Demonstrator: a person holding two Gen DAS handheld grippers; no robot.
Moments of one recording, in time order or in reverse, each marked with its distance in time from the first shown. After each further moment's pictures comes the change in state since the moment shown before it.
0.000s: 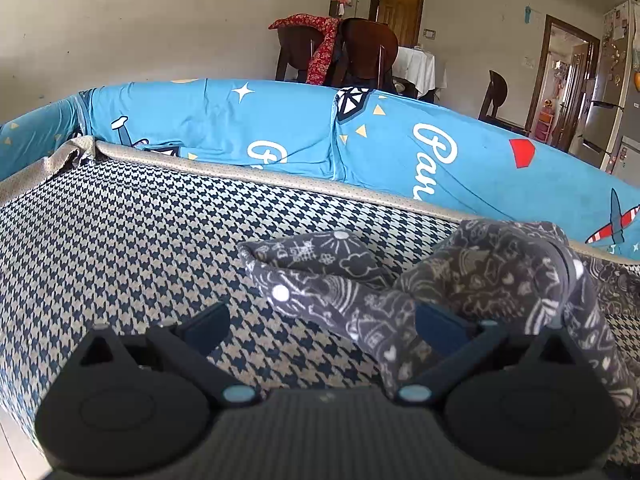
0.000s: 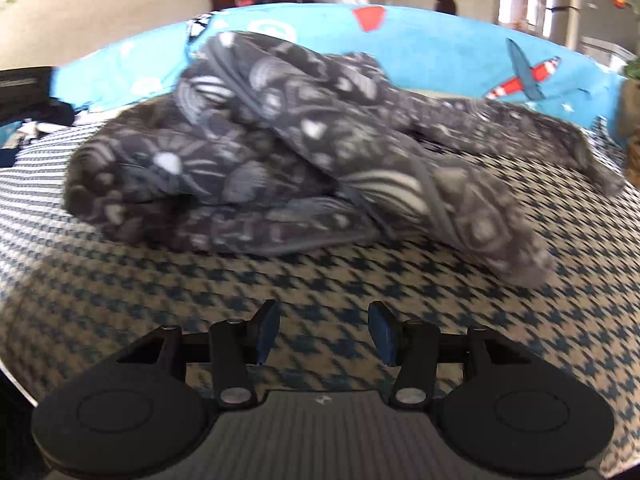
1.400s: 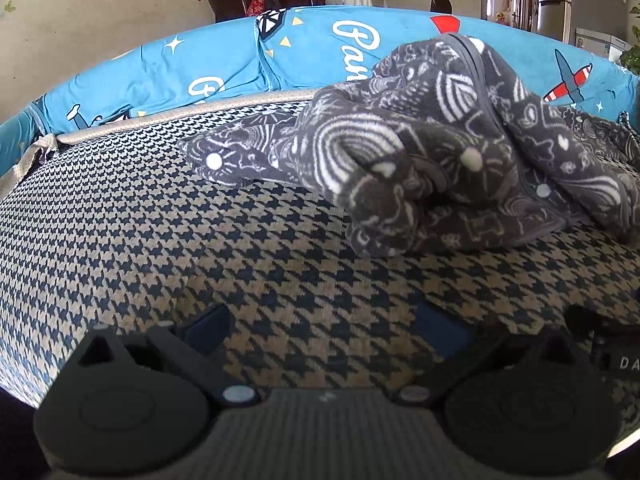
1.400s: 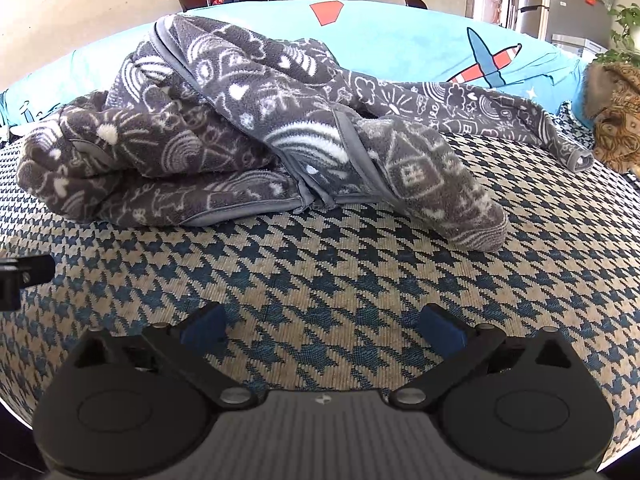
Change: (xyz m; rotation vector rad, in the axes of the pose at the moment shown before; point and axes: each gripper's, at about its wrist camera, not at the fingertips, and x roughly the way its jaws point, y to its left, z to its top) left arm -0.008 -0.043 -0.104 0.242 0.165 -0.011; right arm -0.001 -0.018 -0.020 0.020 -0.034 -0.056
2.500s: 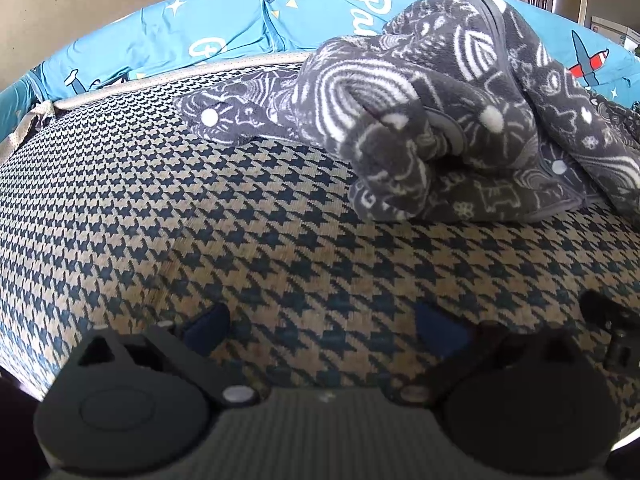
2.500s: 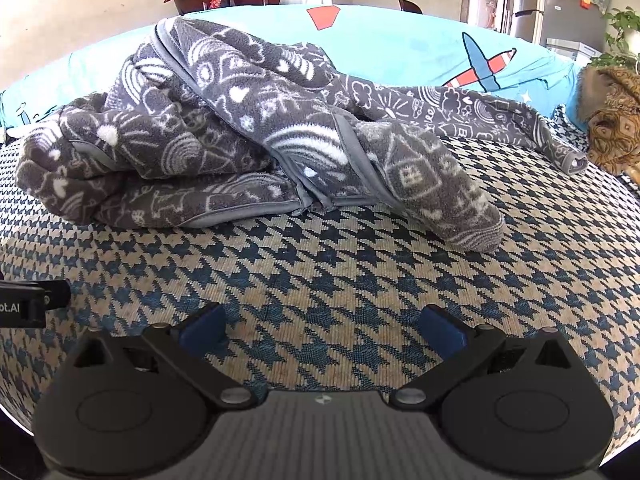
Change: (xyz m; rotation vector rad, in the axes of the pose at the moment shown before) left arm 0.015 -0.001 -0.004 -0.039 0.097 -0.009; right arm -0.001 0.001 0.002 -0.007 -0.013 -0.008
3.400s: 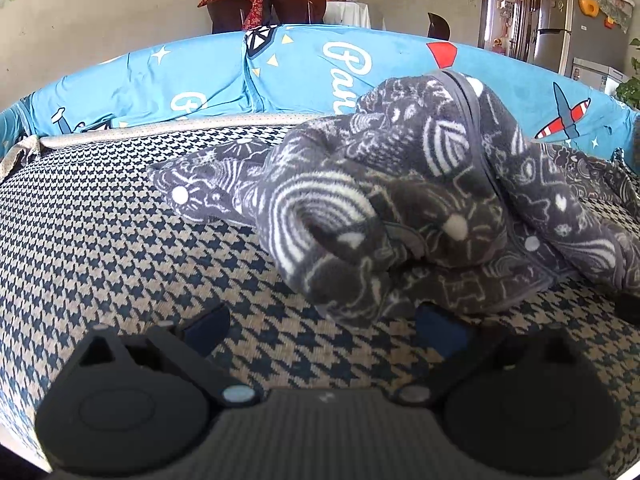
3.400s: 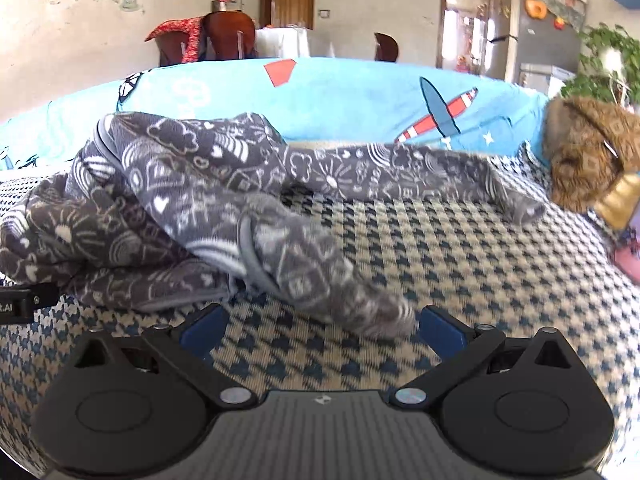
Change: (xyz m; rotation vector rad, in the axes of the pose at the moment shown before) left arm -0.002 -0.013 0.040 -0.014 -0.150 -0.062; right arm -0.016 -0.058 0.038 0.015 -0.112 -0.033
